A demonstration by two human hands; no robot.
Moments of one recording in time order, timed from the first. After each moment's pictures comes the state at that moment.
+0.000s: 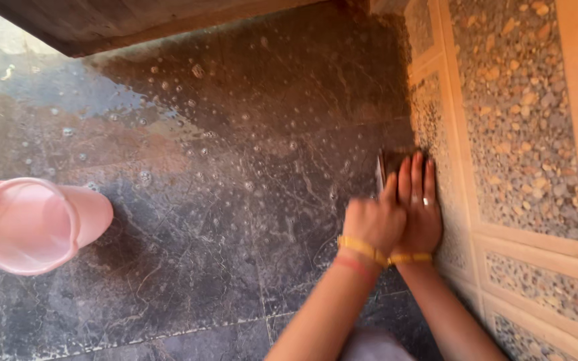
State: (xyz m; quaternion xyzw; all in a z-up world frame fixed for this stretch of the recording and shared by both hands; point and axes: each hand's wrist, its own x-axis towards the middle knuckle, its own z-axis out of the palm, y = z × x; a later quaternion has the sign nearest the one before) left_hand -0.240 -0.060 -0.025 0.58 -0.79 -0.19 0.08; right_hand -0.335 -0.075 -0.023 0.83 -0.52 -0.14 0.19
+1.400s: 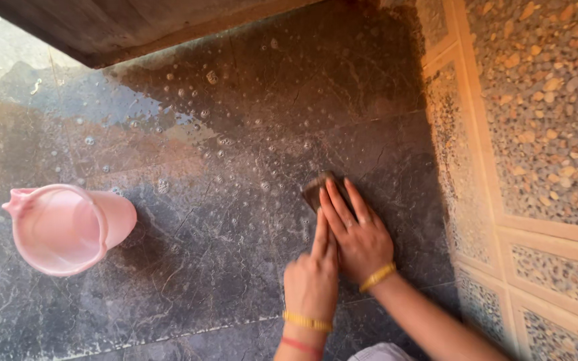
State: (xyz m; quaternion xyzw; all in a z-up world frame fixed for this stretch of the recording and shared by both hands) left_hand -0.125 0.036 0.013 0.68 -0.71 -0.16 0.07; right_hand -0.235 -0.028 0.002 0.88 -0.47 0.07 -0.02
